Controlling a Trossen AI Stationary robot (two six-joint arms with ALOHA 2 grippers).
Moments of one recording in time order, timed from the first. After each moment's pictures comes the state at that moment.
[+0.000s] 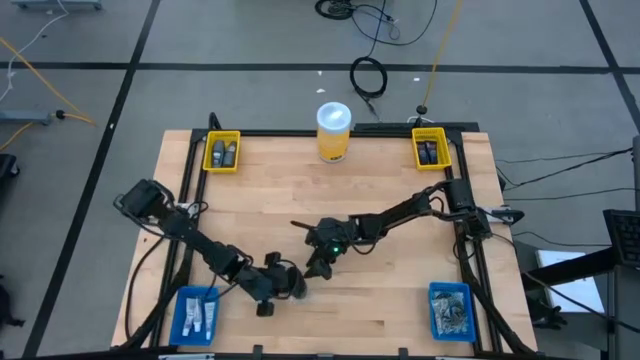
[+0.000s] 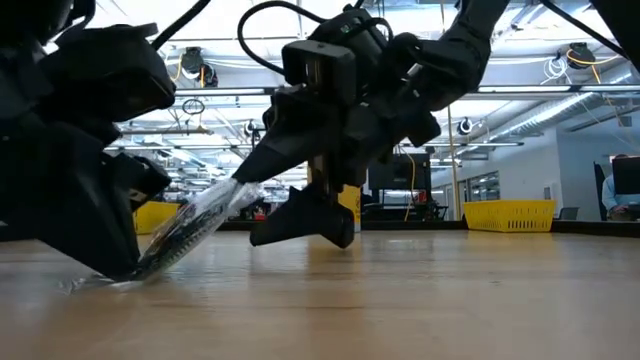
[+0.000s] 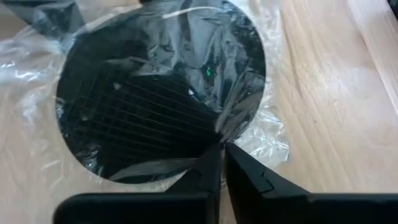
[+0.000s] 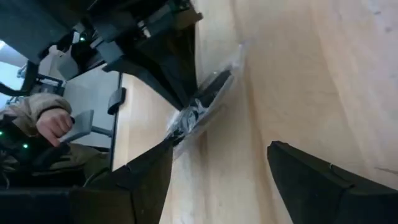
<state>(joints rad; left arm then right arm) -0.58 1.76 0.68 0.23 -0.19 -0.50 0.12 2.11 1.14 0.40 -0.45 0.73</state>
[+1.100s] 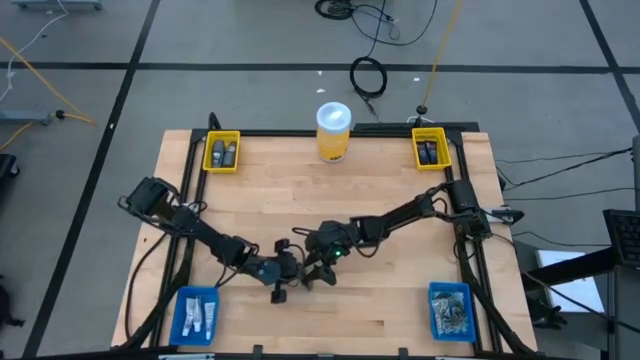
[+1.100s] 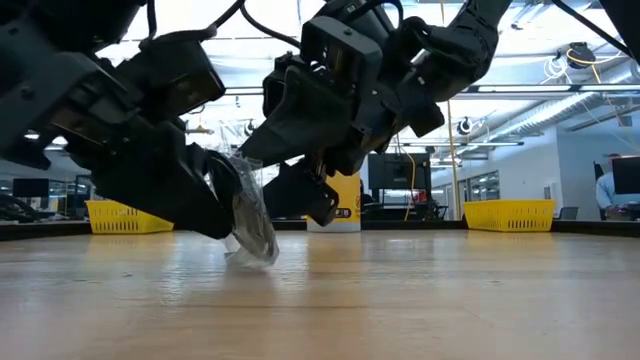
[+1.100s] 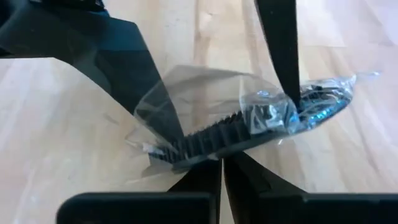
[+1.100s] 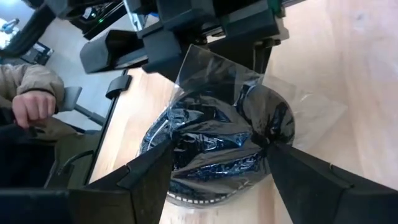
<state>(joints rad) -0.46 1.77 0.67 0.41 -0.28 -0.35 0.14 2.08 1.14 0.43 -0.42 0.49</state>
